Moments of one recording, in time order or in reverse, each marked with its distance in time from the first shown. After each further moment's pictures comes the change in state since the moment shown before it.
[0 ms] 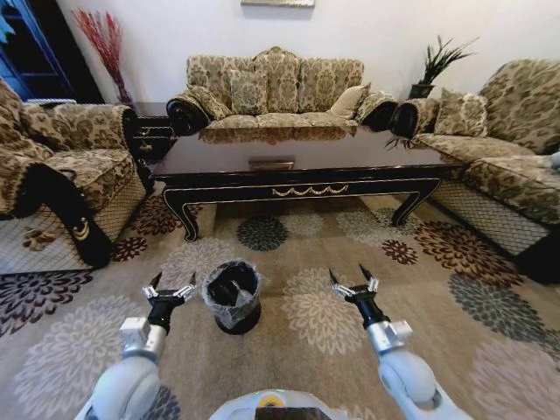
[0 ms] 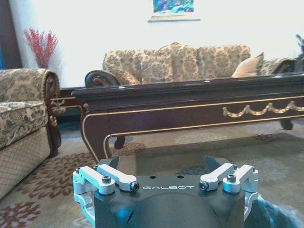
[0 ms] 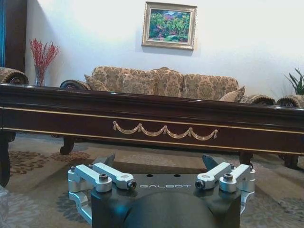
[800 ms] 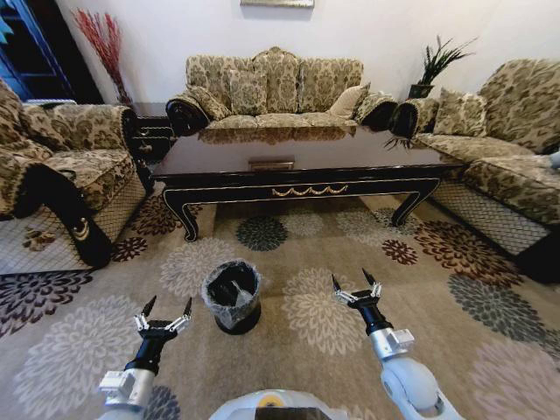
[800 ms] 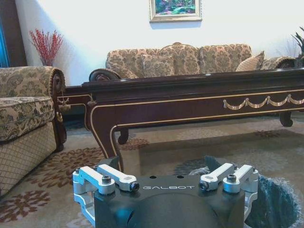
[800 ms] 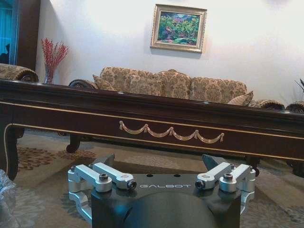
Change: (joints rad) left arm 0.161 -0.100 -0.064 0.054 0.057 -0.185 0.105; right arm -0.001 -0.004 0.004 -0.015 -0.023 0.020 -0.034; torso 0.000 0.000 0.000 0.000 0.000
